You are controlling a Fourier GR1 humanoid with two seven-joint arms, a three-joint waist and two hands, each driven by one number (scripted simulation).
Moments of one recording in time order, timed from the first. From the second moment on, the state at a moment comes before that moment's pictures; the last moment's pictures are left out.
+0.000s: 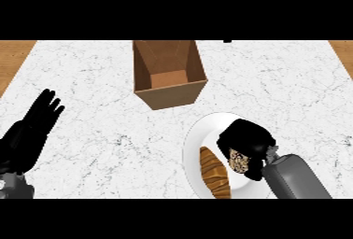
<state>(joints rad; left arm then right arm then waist) -0.05 0.23 0.21 -1.63 0.23 -0.11 0.27 -0.30 -0.25 0.35 -1.44 1.23 0.57 -0.36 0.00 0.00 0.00</state>
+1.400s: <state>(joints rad) -0.17 0.19 0.08 -1.62 0.20 -0.15 0.31 -0.96 0.00 0.23 -1.23 1.25 0.26 1.00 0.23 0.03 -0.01</state>
